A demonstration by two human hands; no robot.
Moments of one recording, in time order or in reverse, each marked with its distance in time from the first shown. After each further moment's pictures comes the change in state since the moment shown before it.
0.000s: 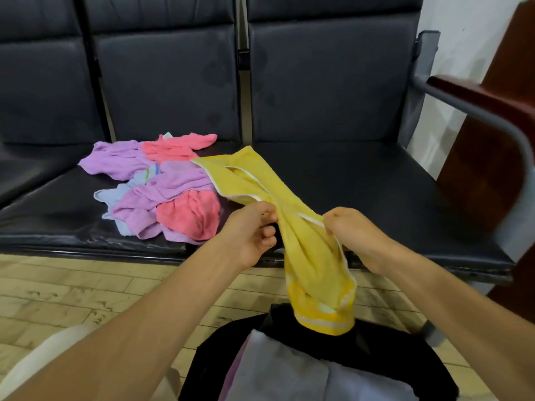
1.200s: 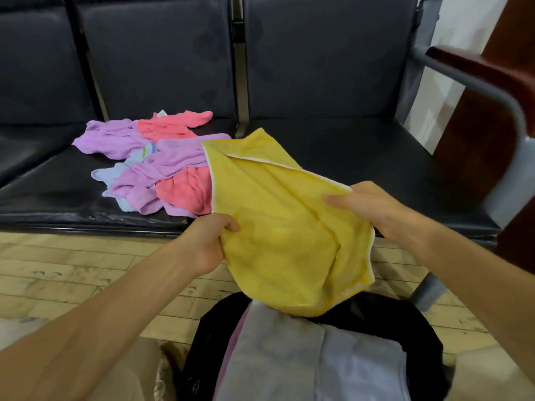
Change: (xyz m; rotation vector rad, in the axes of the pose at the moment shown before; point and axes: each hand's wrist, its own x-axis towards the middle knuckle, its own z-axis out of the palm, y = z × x) left_hand -0.025 -0.021 -0.066 0.132 0.086 -0.065; right_hand 0.004 0.019 -0.017 0.072 0.009 0.124
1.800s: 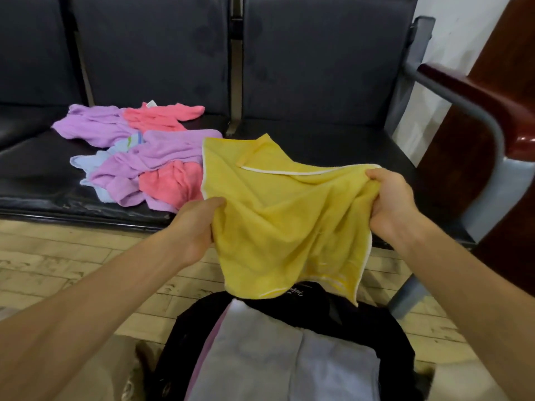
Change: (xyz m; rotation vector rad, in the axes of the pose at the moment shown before) left_hand 0.018 0.004 0.011 -0.030 0.091 0.129; right_hand -0.004 -0.004 -0.027 0.924 0.239 0.093
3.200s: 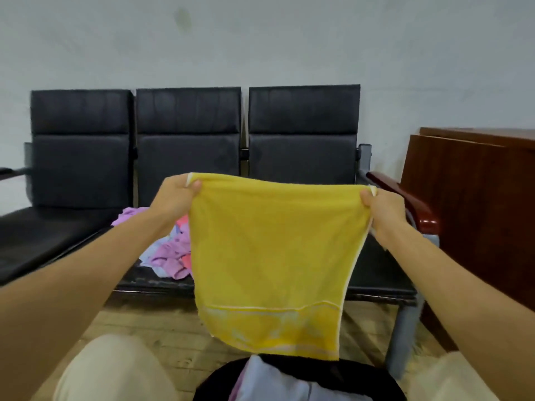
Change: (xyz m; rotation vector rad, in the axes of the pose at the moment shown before) left_hand -0.130 0.185 -0.060 0.394 0.055 0.778; right_hand -0.101 -0.121 0.004 -0.214 0.125 -0.440
